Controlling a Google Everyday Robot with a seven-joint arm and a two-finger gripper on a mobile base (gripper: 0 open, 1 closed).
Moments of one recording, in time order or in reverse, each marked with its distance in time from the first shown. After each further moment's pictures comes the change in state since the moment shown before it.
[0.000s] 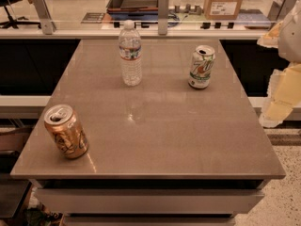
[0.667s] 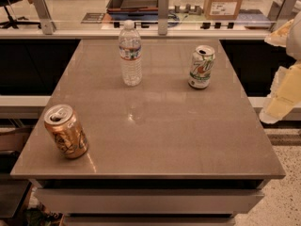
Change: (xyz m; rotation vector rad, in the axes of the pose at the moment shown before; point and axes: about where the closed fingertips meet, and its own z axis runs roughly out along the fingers) arm 0.006 -0.009 0.000 0.029 -0.064 0.067
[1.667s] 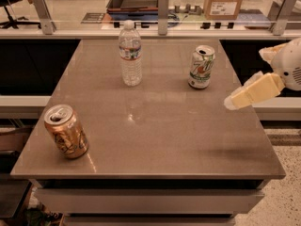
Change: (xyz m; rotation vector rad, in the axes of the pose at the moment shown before) arm -0.009 -0.037 0.061 0.086 -0.411 0.350
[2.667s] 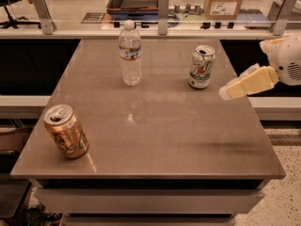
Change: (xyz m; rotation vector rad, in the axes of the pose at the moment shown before) arm -0.016 -0.014 0.002 0.070 -0.081 0.025
